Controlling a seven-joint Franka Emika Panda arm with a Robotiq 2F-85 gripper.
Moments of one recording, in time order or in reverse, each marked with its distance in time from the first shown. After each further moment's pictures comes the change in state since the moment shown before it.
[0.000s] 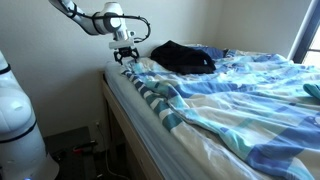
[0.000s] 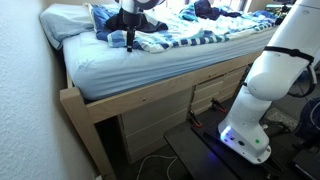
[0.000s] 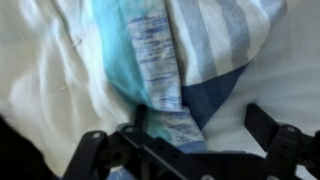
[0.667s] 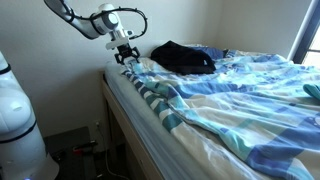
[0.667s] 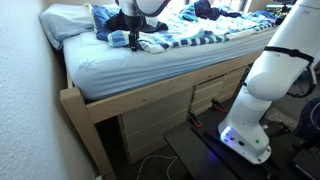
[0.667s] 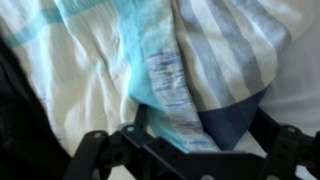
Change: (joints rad) arm -0.015 -0.005 0.040 0.006 -0.264 -0.087 0.283
